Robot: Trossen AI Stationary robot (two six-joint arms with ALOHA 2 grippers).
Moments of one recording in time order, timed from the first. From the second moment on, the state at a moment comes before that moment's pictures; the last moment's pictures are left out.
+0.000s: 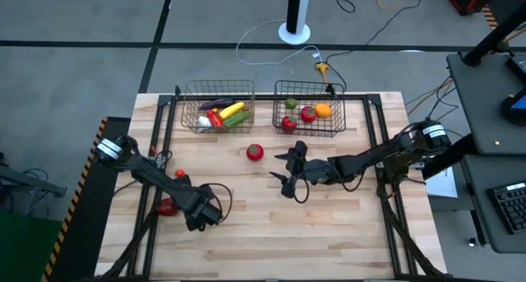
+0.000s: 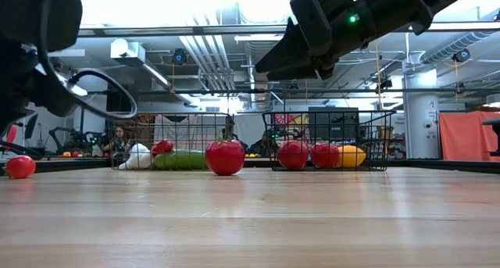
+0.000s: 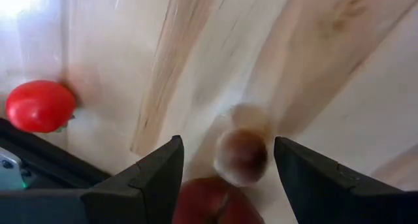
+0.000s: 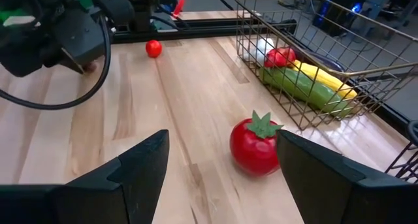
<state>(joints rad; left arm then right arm) -0.55 1.67 0.89 -1.10 0.03 -0.99 0.18 1.59 0.79 0.42 0.49 0.11</state>
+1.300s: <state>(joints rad) -0.55 1.69 0.86 -1.06 0.03 -0.95 0.18 1.59 0.79 0.42 0.49 0.10</state>
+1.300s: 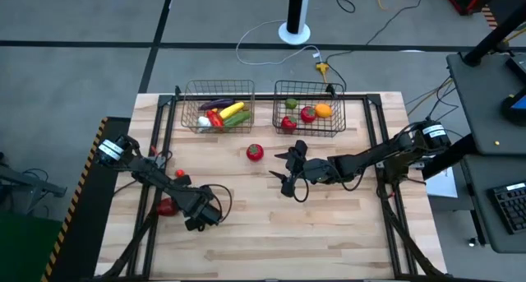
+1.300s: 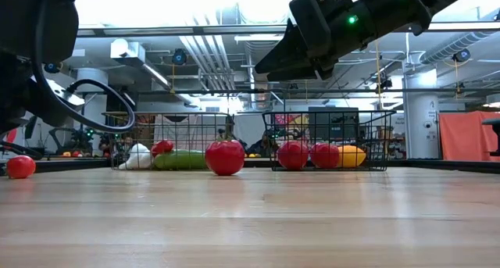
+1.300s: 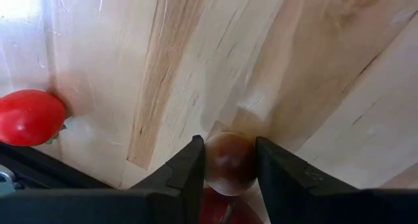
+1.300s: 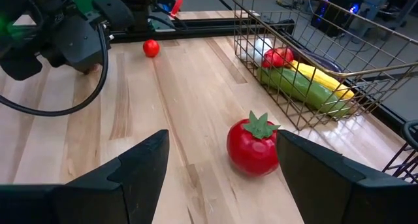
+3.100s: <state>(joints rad) 0.63 1.26 1.07 -0.58 -0.17 0.14 0.14 1.59 0.79 0.40 0.49 0.10</state>
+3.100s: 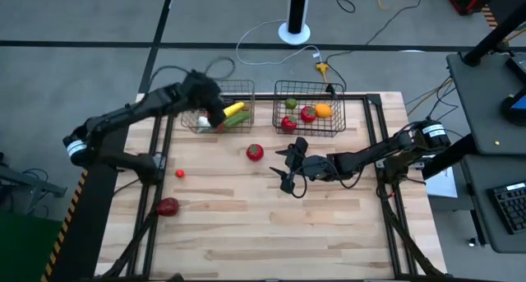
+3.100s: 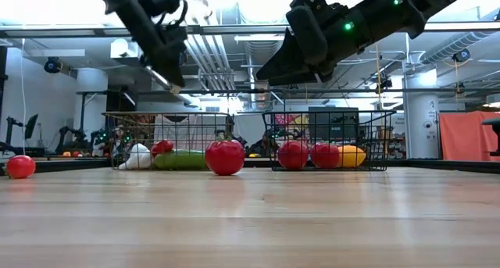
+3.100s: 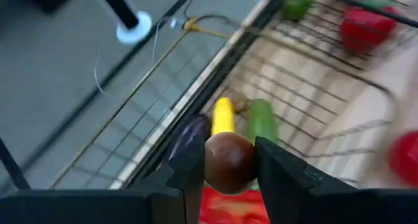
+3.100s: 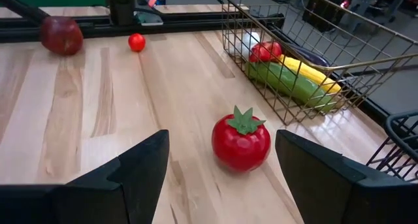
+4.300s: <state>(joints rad) 0.79 1.48 1.06 -0.53 -0.07 0.22 0.13 1.59 1.08 -0.13 0.47 0.43</state>
